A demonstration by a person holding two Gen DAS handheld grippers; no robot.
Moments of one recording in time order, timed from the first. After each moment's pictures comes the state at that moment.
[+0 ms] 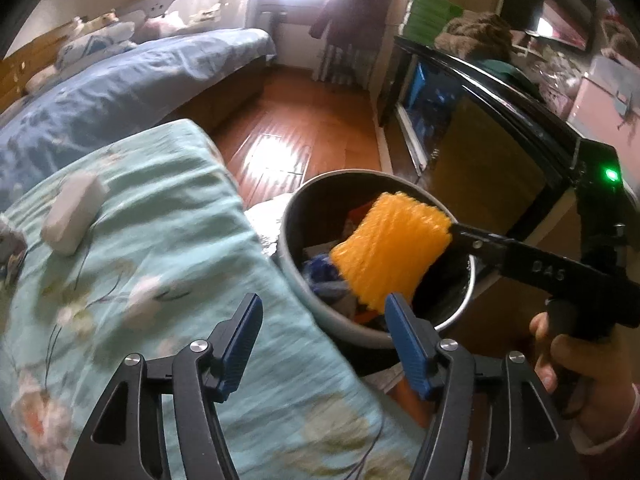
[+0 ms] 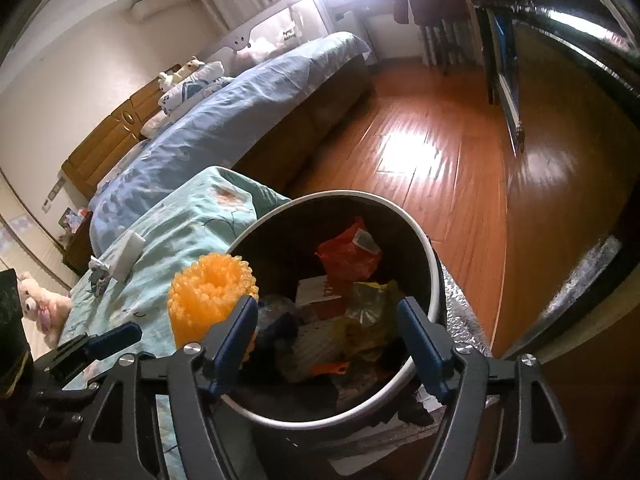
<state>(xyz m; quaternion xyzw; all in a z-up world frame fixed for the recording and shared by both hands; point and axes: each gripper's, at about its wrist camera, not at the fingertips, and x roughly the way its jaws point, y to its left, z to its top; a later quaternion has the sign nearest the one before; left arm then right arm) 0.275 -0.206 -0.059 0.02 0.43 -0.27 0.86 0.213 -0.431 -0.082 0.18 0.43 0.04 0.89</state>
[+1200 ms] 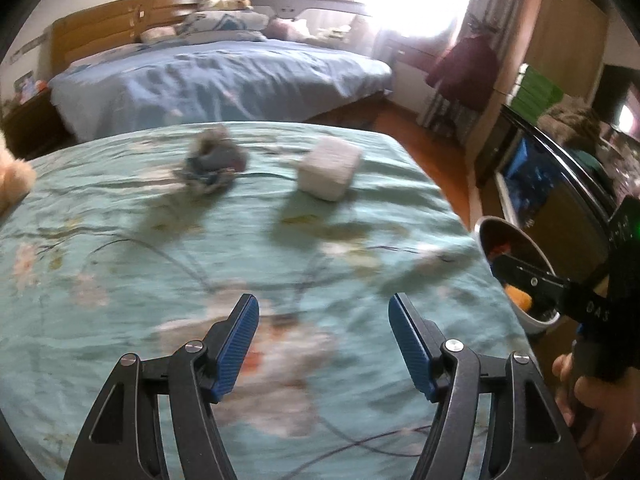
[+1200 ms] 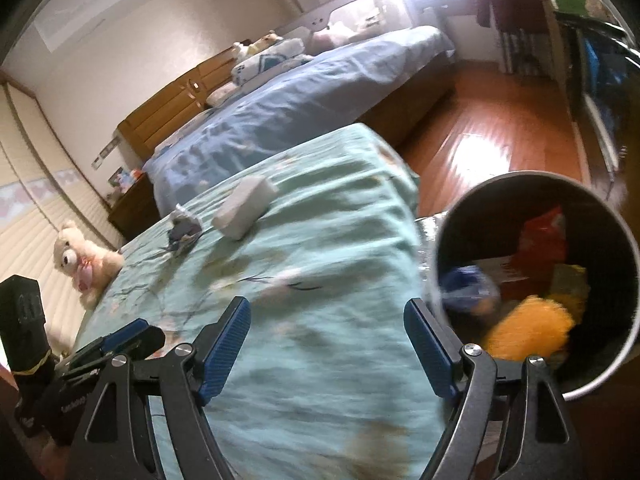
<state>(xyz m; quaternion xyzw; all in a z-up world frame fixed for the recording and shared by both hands) 0.235 -0.007 -0.050 -0.08 0.40 -0.11 0.90 0.220 -0.258 -0.076 0.16 0.43 0.17 0.87</state>
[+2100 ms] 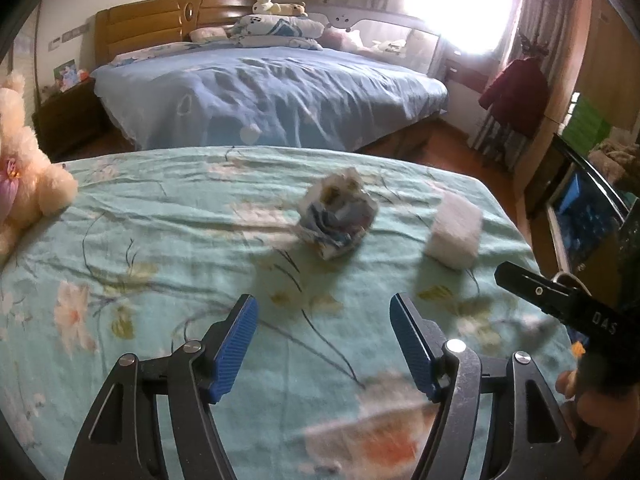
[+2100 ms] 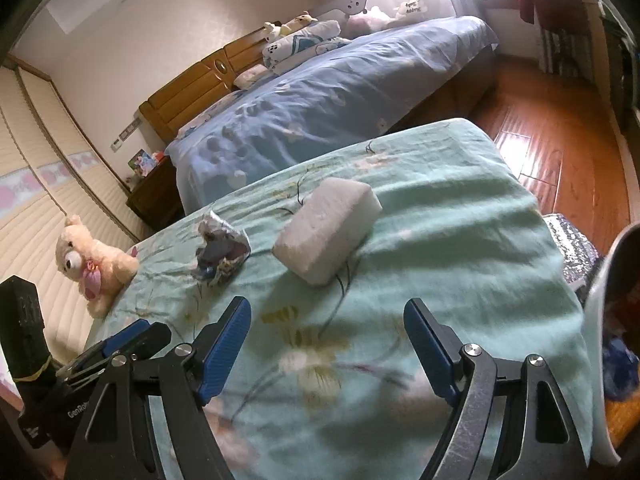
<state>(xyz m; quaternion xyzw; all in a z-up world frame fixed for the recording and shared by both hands) 0.308 0.061 -0.057 -0.09 0.40 -0.04 0.91 0.296 -0.165 -0.087 0.15 0.44 0.21 0.86</state>
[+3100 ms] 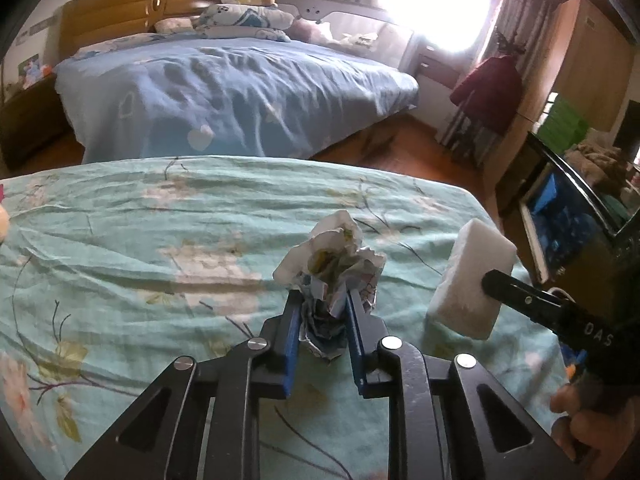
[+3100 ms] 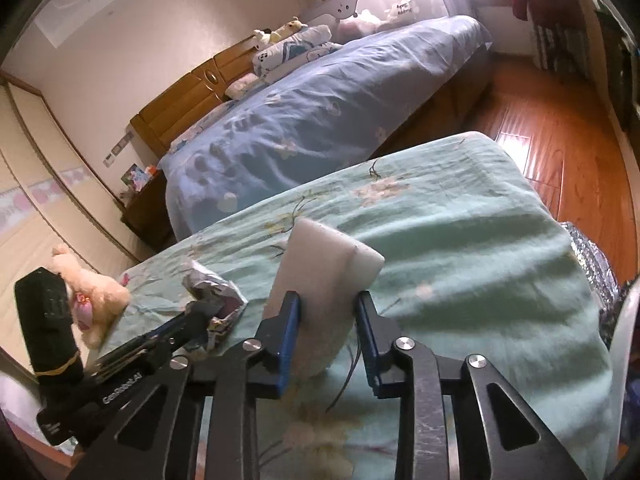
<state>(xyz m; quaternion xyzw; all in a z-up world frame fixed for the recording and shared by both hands) 0.396 0.067 -0.092 -0.10 0.40 -0.11 0.90 0.321 -0.160 -0.086 0.17 0.43 0.20 0.86</state>
